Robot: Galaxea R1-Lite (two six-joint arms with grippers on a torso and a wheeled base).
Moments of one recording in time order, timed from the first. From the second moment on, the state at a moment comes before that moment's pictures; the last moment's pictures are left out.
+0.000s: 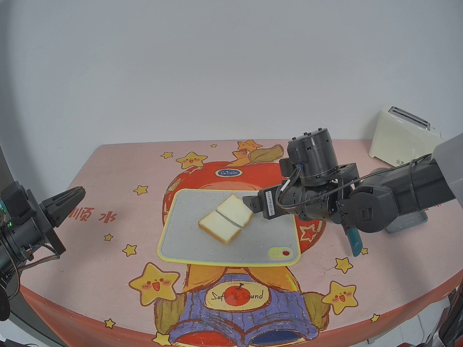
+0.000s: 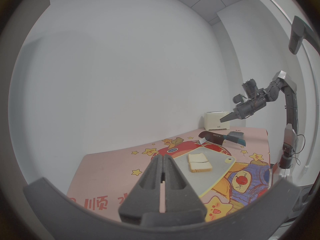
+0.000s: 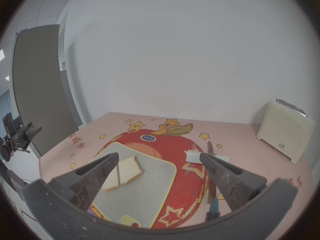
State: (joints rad) left arm -0.10 1.22 -0.25 -0.99 -0.61 0.07; right arm 0.69 2.04 -1.26 -0.19 -0.24 0.18
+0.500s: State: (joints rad) left arm -0.10 1.22 -0.25 -0.99 -0.61 0.07; right arm 0.68 2.07 -1.26 -0.18 -0.24 0.18
